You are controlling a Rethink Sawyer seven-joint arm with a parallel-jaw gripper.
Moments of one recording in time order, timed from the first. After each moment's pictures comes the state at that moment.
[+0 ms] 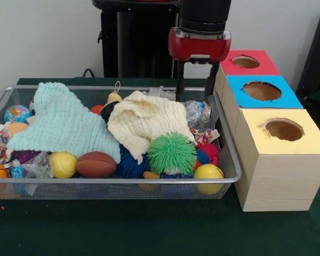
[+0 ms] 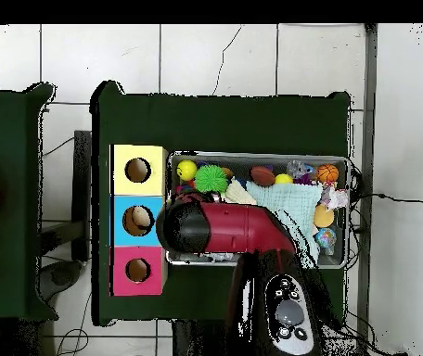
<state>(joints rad) -0.20 -0.76 0.04 1.75 -0.13 0.43 1.57</state>
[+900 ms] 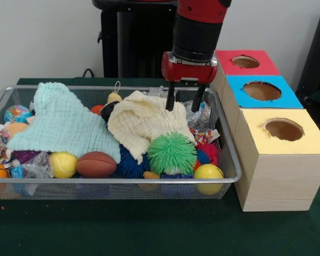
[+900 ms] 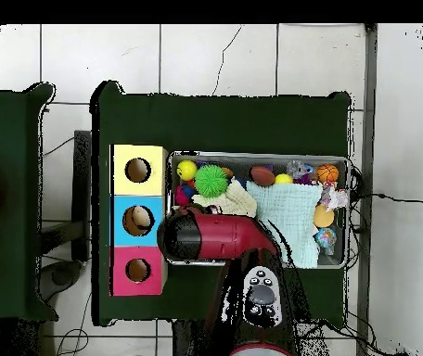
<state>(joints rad) -0.10 -0.62 -0.08 1.75 -0.13 0.35 1.57</state>
